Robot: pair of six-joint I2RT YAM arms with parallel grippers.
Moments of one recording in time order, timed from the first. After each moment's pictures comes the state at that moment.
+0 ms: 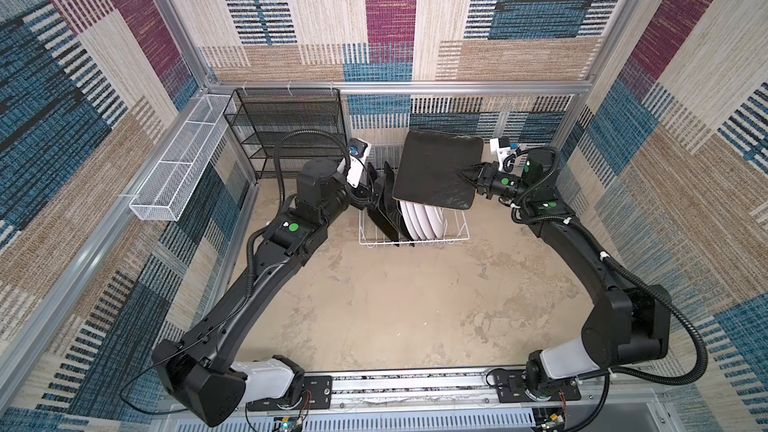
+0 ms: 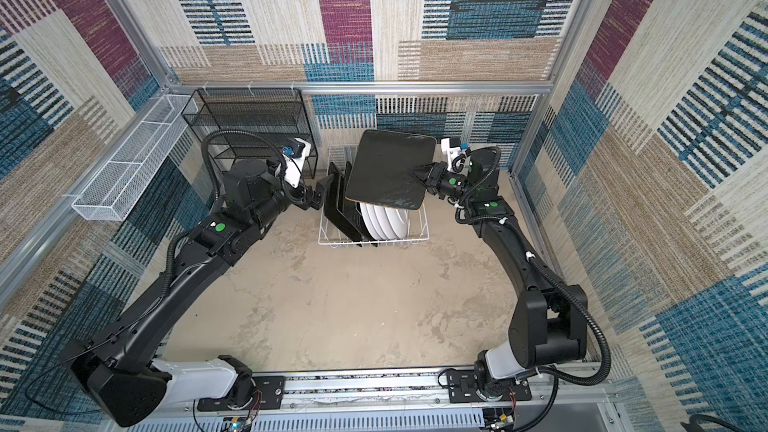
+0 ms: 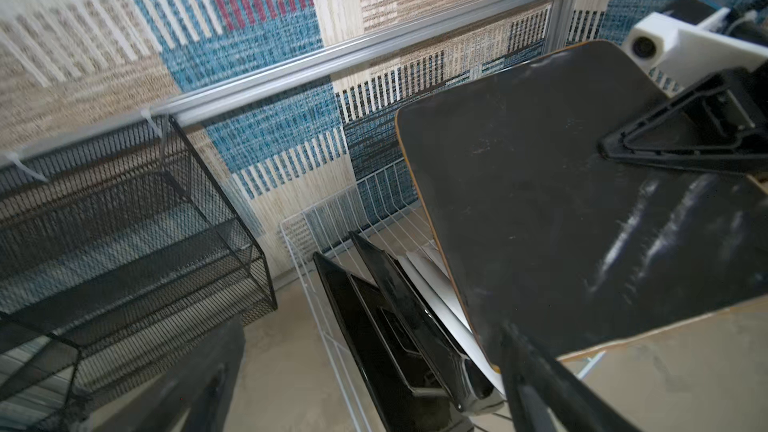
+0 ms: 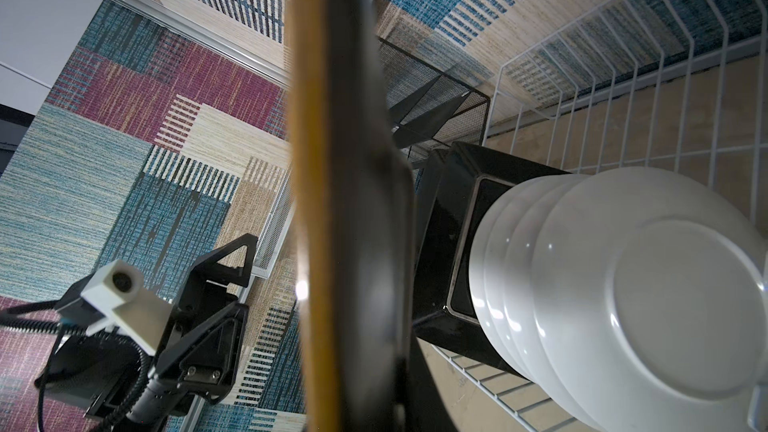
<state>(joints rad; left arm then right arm) -0.47 1.33 1.43 -0.32 -0.01 0.09 0.11 1.49 1.25 0.10 -0.87 0.95</state>
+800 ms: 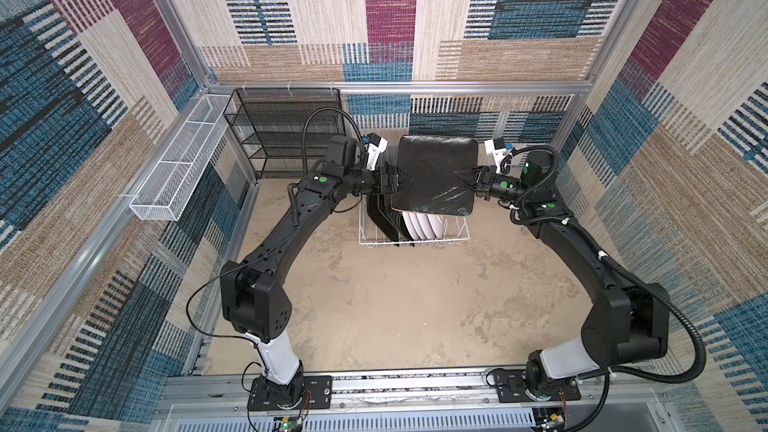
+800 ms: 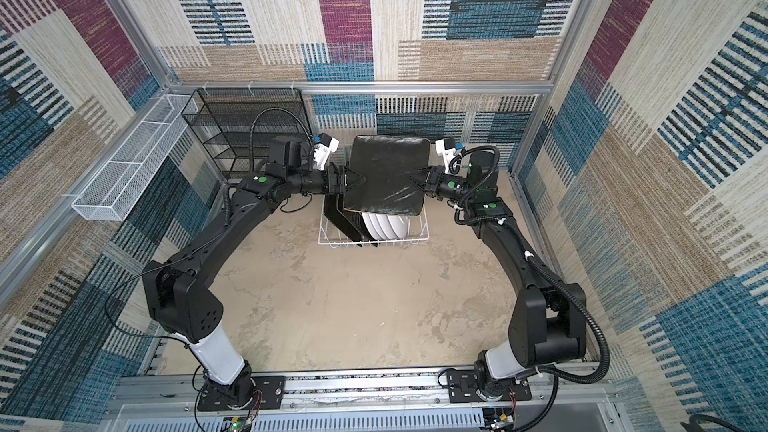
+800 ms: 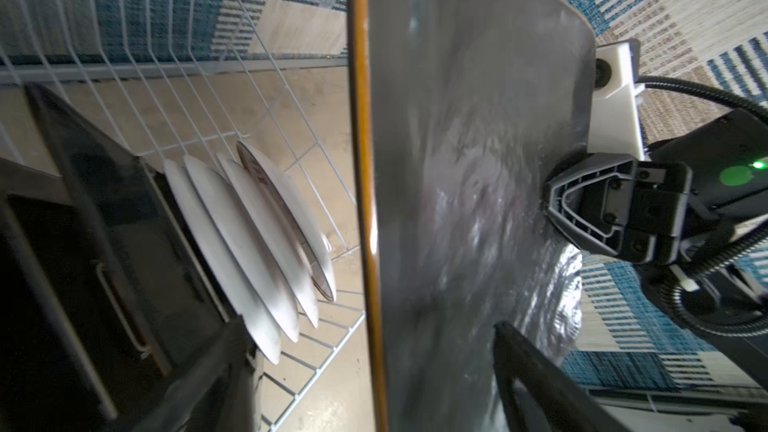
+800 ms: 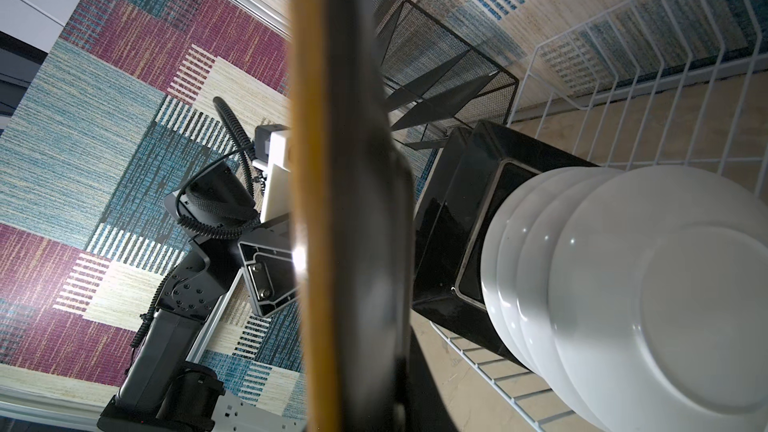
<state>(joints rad) -0.38 1.78 1.75 -0.50 0.68 -0.41 0.11 1.49 1.23 0.13 -0.97 0.89</state>
